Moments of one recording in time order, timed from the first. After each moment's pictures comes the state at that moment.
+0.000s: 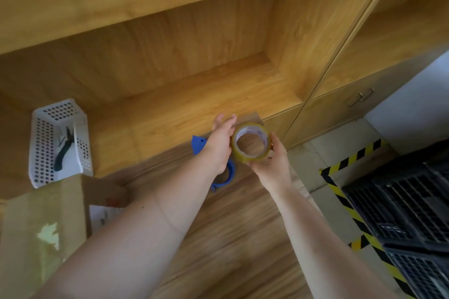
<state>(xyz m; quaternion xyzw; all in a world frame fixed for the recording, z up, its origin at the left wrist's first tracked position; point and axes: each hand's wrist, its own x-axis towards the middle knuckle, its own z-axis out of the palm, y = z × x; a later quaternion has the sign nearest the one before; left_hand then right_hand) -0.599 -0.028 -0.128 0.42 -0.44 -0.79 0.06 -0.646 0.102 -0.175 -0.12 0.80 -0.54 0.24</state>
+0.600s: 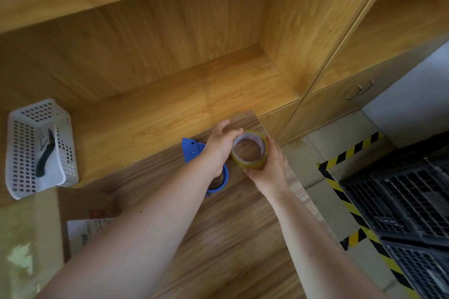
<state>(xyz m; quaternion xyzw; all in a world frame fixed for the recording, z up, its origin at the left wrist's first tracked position) -0.617 -0.032 -0.156 0.46 -0.55 -0.69 -0.03 -0.653 0.101 -0.207 -0.13 0.88 -0.40 0.24</state>
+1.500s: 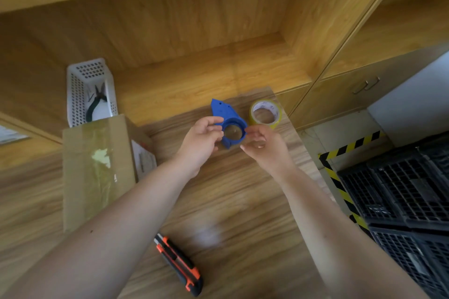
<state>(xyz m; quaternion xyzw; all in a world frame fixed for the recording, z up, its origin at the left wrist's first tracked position) -0.449 -0.002 -0.079 0.46 -0.60 -0.65 0.06 -0.561 0.126 -0.113 -0.26 0.81 -0.44 0.29</state>
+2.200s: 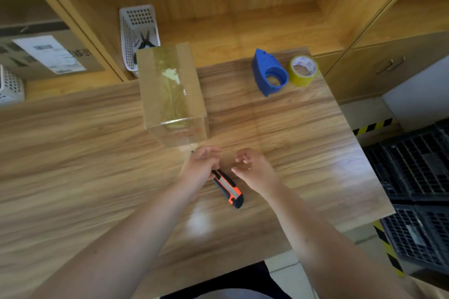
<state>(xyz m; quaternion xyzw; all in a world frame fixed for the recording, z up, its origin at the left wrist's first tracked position) -0.215 0.074 -0.141 0.54 -0.50 -0.67 0.03 -0.336 0.180 -0.171 -0.27 0.82 -0.32 0.40</state>
